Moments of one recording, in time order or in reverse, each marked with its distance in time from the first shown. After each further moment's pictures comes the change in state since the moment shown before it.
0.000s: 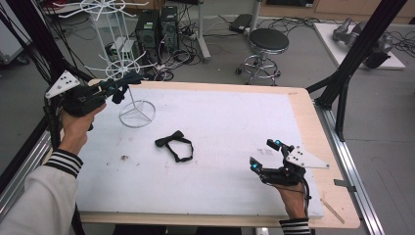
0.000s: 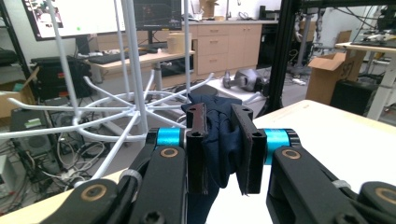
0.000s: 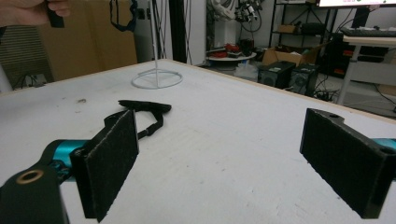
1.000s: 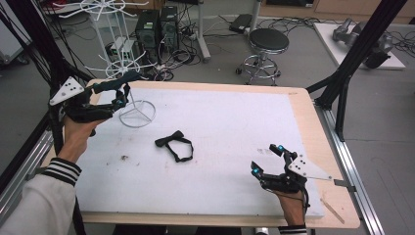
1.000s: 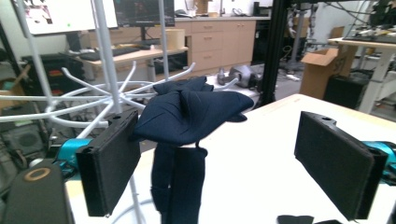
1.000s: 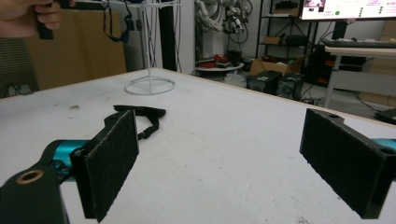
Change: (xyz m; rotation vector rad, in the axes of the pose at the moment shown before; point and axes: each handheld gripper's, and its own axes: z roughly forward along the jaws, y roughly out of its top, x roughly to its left) left arm -0.013 -0.008 -0.009 0.014 -0.003 0.030; right arm 0.011 -0.012 -0.011 -0.052 -0.052 0.000
